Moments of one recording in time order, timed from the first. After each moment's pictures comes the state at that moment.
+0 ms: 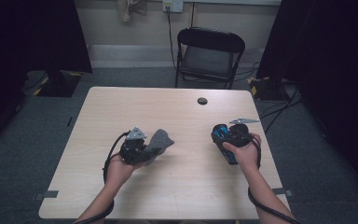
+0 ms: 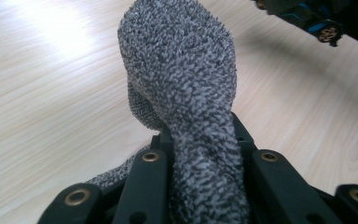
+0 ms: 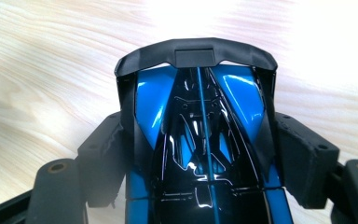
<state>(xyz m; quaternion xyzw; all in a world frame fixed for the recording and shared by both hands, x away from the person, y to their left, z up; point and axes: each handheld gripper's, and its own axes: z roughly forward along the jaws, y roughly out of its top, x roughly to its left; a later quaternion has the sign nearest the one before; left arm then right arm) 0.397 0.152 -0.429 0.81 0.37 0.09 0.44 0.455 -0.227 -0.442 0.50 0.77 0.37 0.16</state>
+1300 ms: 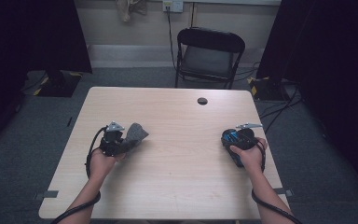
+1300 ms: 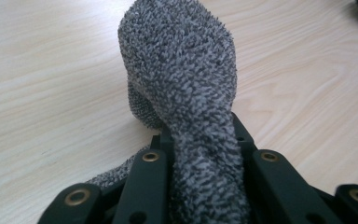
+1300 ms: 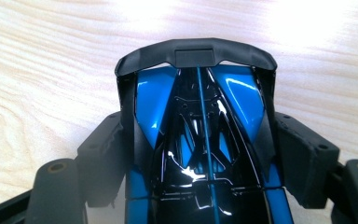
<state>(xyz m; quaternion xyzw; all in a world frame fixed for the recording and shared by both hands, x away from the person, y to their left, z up) 0.428 0.219 -0.455 0.79 0.46 0.14 0.39 0.471 -0.260 -0.486 0.53 0.77 0.32 0.18</state>
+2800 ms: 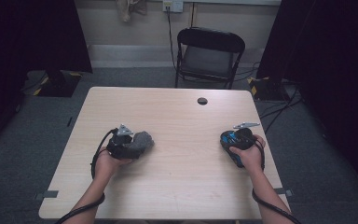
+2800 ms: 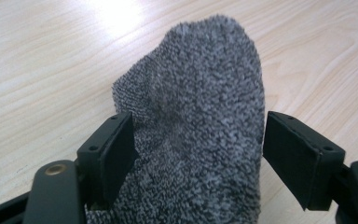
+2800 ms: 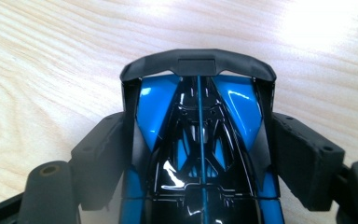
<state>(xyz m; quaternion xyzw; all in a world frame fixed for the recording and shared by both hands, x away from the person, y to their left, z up) 0.430 0.197 -0.463 0.82 0.41 0.15 0.36 0.476 -0.261 -0.487 0.49 0.80 0.31 0.18</state>
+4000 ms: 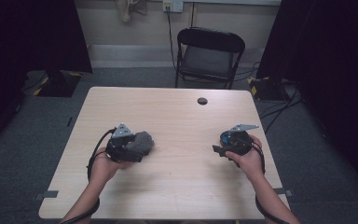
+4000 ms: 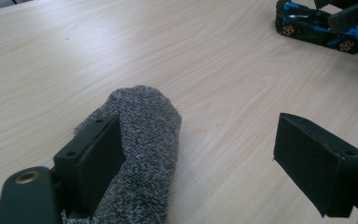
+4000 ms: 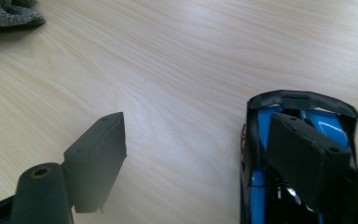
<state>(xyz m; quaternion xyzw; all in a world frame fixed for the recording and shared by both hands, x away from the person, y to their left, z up) 0.398 0.185 -0.425 0.81 0.37 0.14 0.43 0.437 -0.229 -0.448 0.43 0.81 0.37 0.14</state>
